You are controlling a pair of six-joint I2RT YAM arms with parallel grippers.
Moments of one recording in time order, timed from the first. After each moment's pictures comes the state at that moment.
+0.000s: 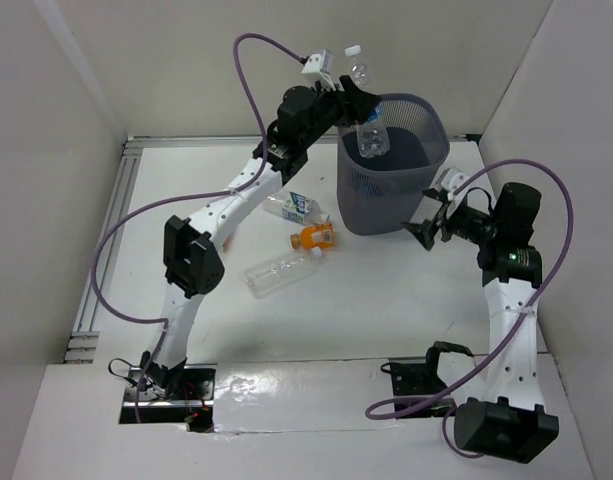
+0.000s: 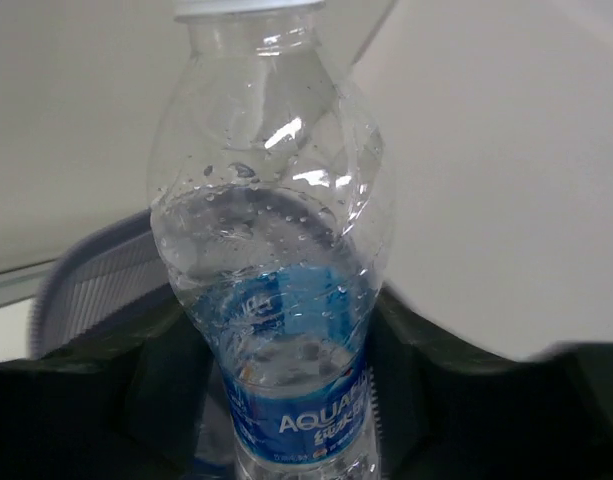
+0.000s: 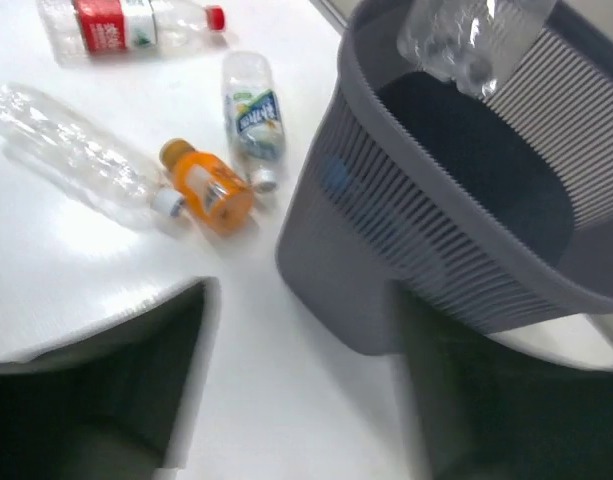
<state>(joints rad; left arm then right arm) -0.63 2.17 2.27 0.11 0.11 -0.58 -0.24 0.91 1.02 -0.50 -1.01 -0.65</state>
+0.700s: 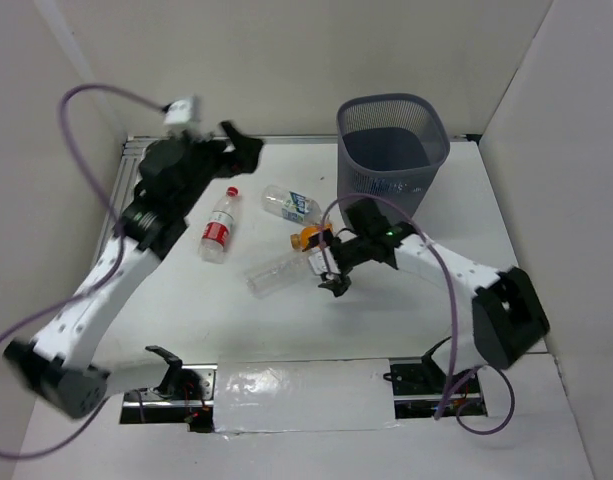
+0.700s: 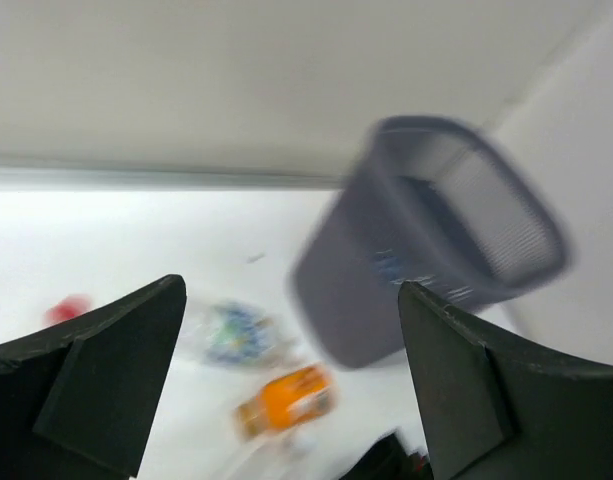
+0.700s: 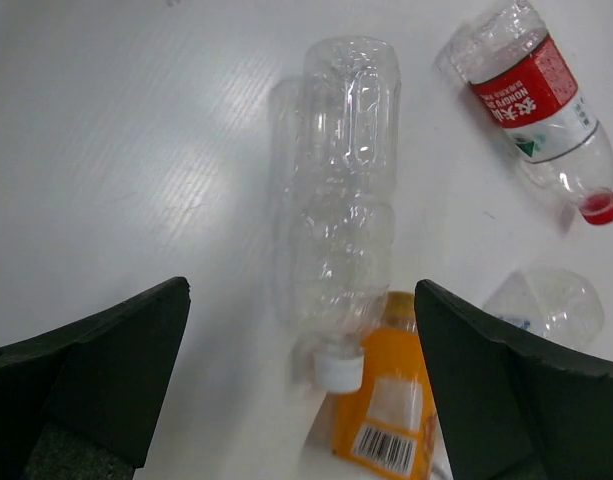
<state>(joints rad) -0.48 1.29 1.40 -0.11 -0.07 -0.43 0.56 1.38 0.92 -0.44 -0.86 -1.41</state>
